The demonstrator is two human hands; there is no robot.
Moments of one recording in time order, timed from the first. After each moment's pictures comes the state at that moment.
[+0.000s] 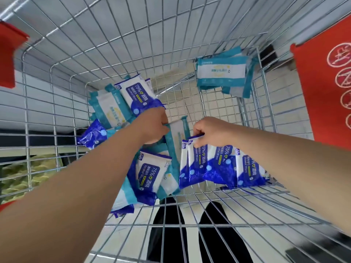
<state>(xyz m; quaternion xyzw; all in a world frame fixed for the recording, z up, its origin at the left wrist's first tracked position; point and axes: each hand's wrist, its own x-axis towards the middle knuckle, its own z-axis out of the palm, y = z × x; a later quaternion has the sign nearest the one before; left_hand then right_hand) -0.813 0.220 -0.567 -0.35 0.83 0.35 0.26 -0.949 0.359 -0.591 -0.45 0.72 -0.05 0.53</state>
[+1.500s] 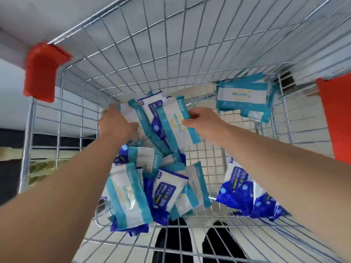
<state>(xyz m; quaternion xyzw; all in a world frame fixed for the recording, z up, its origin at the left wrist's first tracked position) -0.756 0.134 -0.567 -0.64 0.72 0.23 0.09 -0.935 0.268 -0.580 -0.23 0.76 -0.30 0.53</state>
